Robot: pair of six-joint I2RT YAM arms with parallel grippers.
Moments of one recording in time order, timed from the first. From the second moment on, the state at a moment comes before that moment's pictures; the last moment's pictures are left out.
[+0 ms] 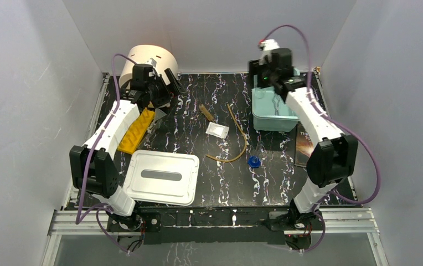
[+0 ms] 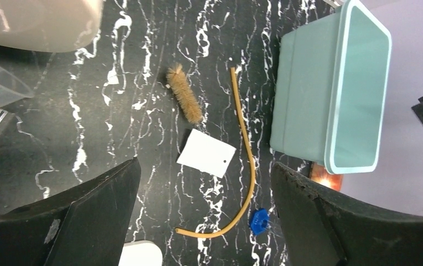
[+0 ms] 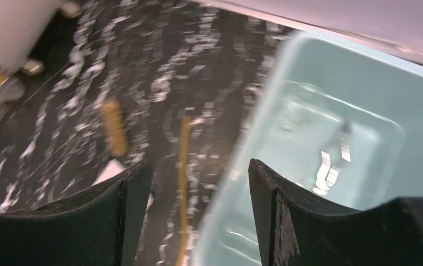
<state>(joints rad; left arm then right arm) -0.23 1.60 1.42 -0.44 0.23 -0.65 0.24 1.69 1.61 -0.41 -0.12 0.05</state>
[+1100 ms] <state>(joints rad) -0.19 1.55 1.56 -0.63 0.05 -0.66 0.61 2.31 2.00 -0.93 -0.08 0.09</state>
